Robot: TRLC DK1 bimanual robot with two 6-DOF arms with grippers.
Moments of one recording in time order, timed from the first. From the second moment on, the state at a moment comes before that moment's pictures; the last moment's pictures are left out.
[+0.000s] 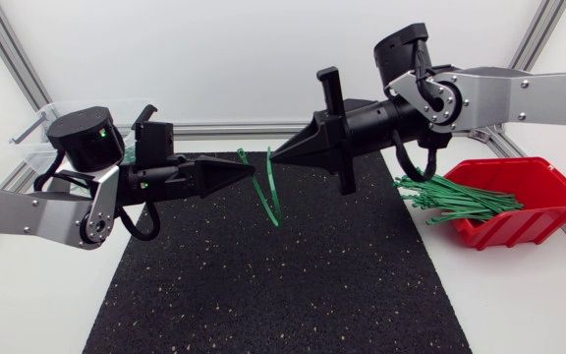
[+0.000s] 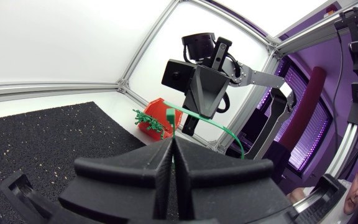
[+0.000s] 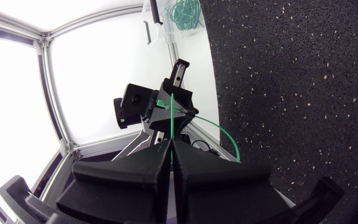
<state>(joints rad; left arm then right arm) -0.27 1.67 0.69 0.92 1.12 -0.50 0.37 1.70 1.23 -0.30 -1.19 1.06</state>
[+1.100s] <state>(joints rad) -0.32 1.72 0.70 0.92 1.02 -0.47 0.44 1.76 1.29 -0.40 -1.20 1.06</state>
